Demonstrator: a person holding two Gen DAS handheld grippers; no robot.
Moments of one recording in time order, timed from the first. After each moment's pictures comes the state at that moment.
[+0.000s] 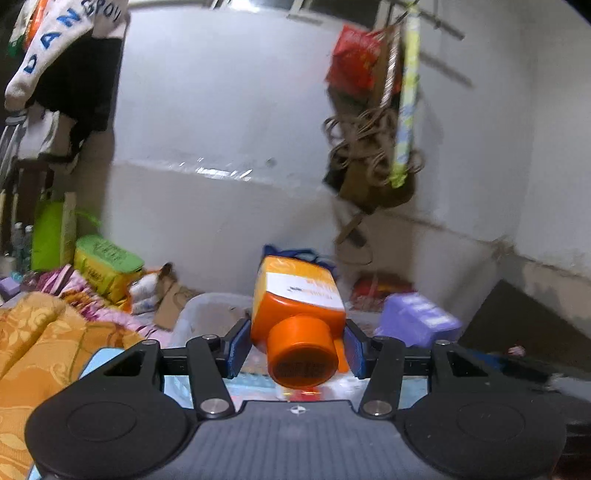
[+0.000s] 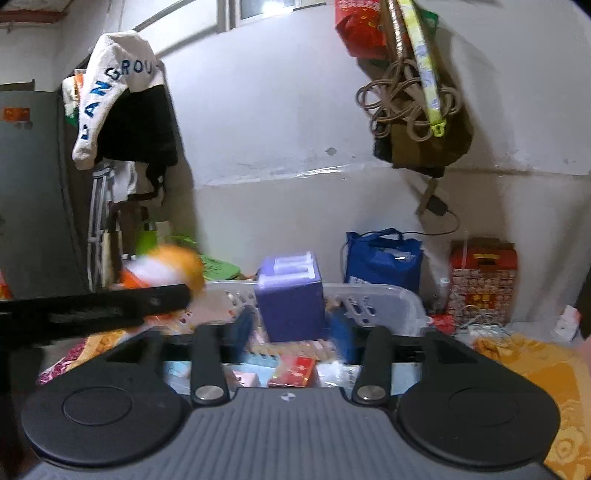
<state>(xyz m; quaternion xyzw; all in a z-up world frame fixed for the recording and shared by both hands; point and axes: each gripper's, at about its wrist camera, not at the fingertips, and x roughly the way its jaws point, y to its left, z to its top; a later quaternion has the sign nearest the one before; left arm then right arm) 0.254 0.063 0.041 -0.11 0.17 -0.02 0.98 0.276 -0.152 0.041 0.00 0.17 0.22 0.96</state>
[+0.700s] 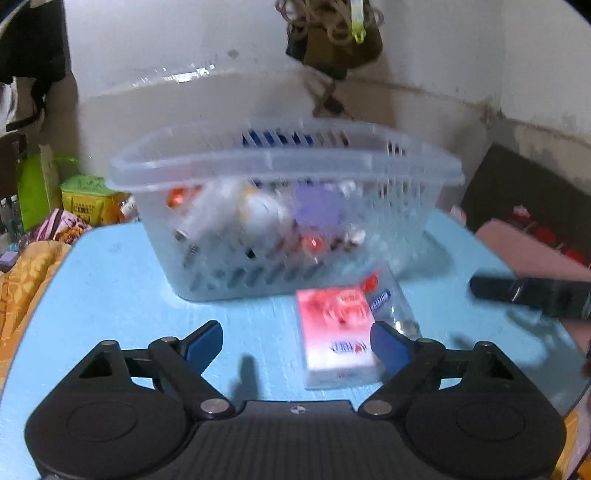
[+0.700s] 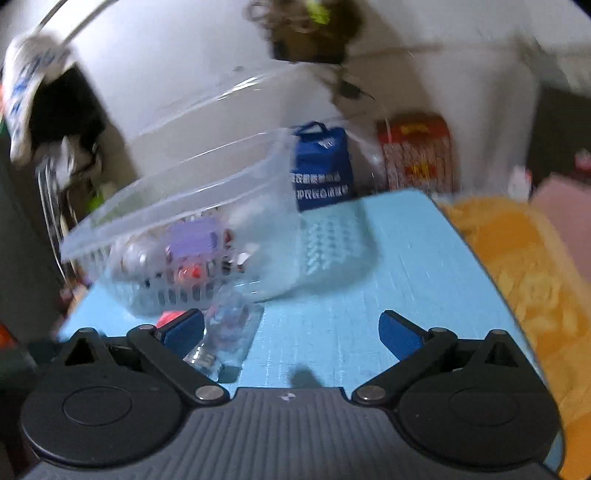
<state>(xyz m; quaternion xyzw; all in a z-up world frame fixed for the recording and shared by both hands) 0.198 0.018 -0.055 -0.01 0.32 -0.06 0.95 0.232 -0.254 -0.036 0.12 0.32 0.13 0.93</state>
